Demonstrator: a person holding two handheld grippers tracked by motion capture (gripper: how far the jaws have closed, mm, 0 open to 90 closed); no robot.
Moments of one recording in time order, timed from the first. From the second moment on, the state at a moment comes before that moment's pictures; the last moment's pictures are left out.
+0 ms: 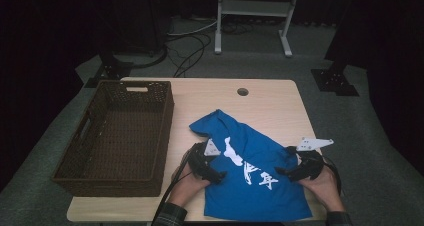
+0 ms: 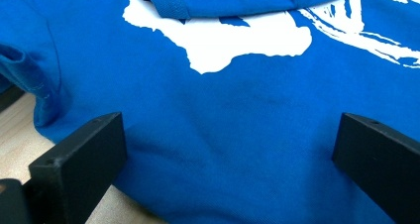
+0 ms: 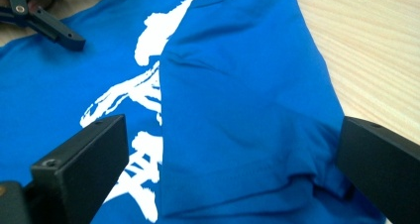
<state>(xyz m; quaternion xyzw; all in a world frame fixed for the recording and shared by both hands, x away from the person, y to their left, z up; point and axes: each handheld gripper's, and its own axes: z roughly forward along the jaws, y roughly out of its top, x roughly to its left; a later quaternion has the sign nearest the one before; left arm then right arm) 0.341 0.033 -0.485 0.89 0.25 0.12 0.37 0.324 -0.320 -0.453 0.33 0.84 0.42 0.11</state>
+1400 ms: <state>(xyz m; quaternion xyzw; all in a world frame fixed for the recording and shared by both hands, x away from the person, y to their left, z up) 0.341 0.033 -0.485 0.89 0.25 0.11 0.37 0.355 -0.274 -0.447 0.29 0.85 0.43 0.10</state>
